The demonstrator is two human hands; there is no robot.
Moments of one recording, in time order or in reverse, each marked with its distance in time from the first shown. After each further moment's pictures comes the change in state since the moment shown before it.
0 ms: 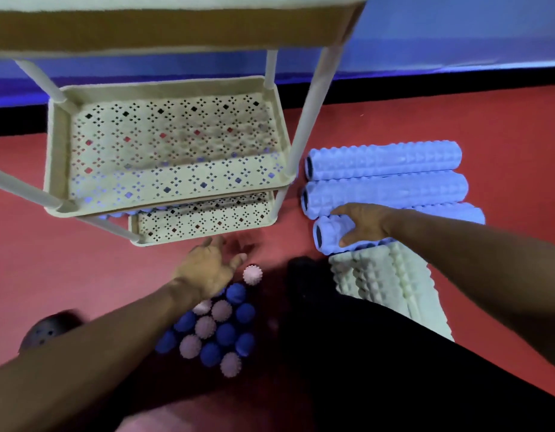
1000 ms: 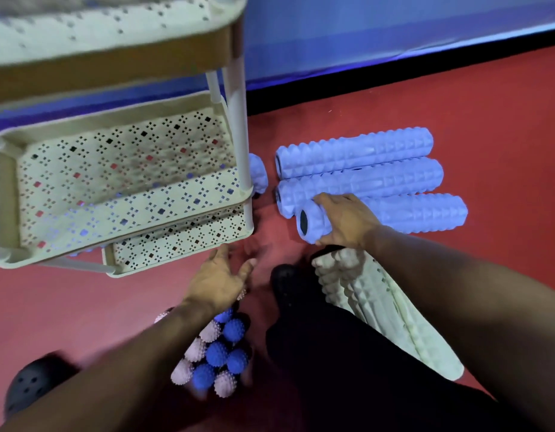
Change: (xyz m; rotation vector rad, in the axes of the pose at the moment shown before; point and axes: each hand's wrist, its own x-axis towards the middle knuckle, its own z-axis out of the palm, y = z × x) left_hand 0.017 0.055 0.024 -0.219 0.016 0.020; right_hand 0.014 0.036 0.039 -0.045 0.545 -0.151
